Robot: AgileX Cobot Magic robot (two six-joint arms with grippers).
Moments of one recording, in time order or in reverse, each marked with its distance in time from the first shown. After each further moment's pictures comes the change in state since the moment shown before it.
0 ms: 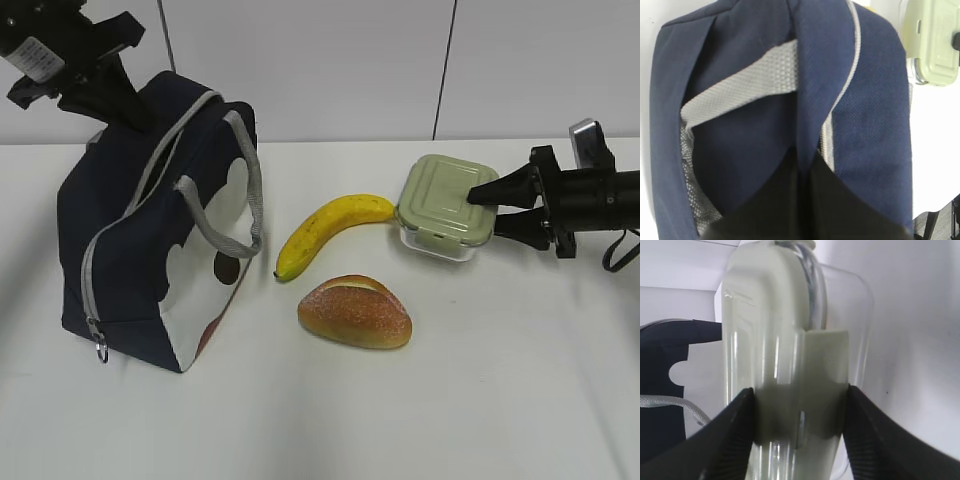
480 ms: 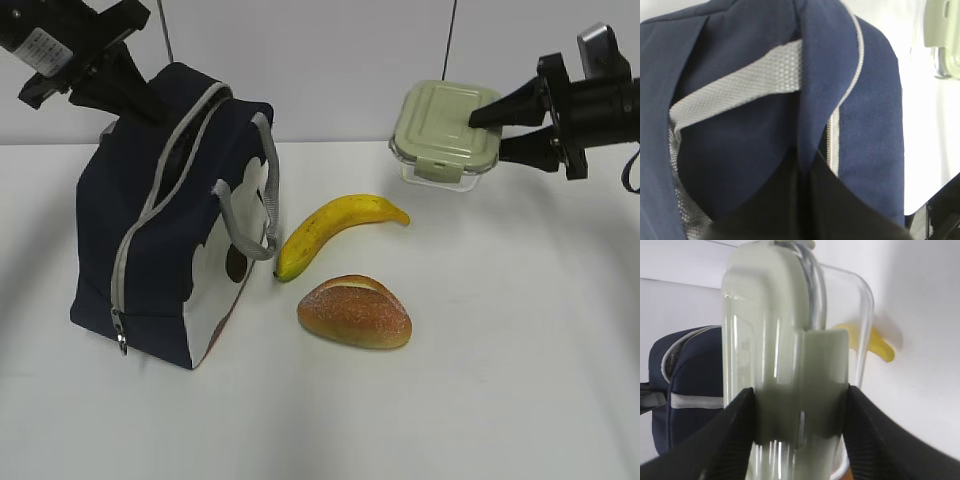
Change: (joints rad) left arm 0.000 0.000 0.000 -0.075 -0.001 -0.020; right arm 0.035 -0.149 -0.173 -0.165 0.024 0.261
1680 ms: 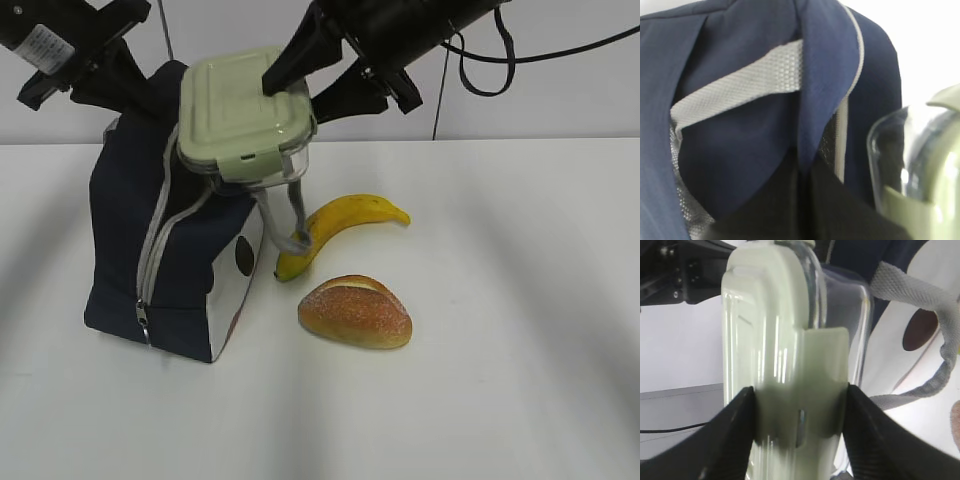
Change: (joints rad) left arm 0.003 0.000 0.000 -0.012 -0.014 -0.055; right arm 0.497 -0.032 -0.453 -0.403 0.102 0.577
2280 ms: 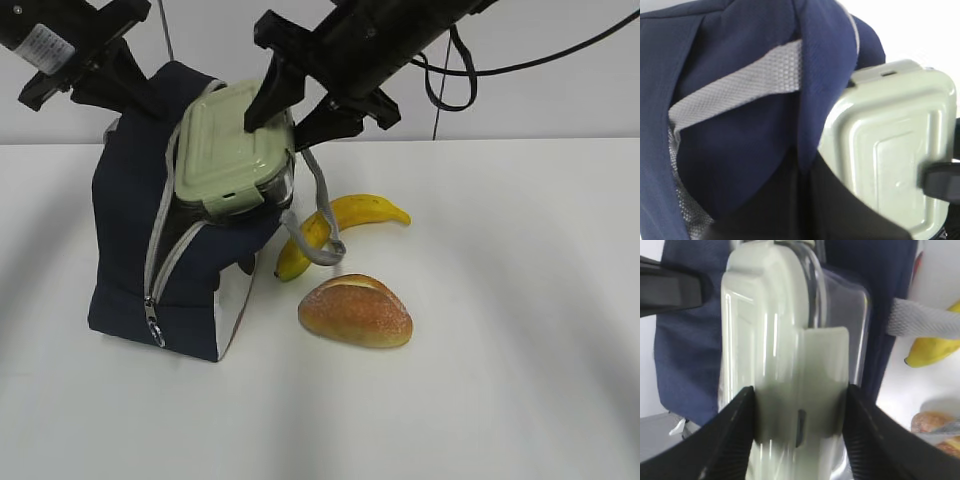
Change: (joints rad) left arm 0.000 0.000 0.000 -0.008 0.008 0.000; right arm 0.095 0.016 0.000 -0.222 -0.149 0.138
